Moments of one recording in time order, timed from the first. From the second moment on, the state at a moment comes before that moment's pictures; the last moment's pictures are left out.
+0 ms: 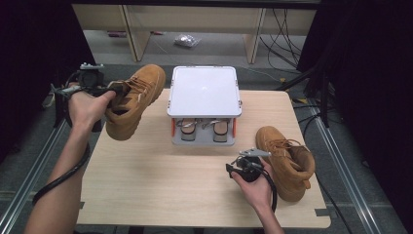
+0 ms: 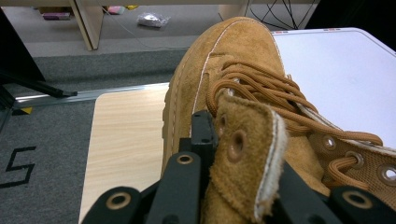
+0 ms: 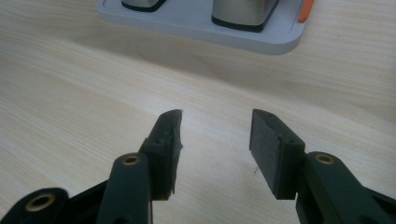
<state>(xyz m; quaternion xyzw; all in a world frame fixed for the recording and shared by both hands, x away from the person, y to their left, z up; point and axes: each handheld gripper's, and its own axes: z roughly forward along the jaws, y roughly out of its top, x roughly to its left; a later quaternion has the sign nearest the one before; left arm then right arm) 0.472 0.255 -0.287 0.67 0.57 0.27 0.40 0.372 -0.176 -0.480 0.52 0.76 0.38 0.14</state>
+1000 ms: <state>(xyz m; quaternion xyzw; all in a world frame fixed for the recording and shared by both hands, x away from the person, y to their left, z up) 0.495 0.226 -0.260 0.65 0.56 0.28 0.43 0.370 -0.172 -0.482 0.53 0.76 0.37 0.13</state>
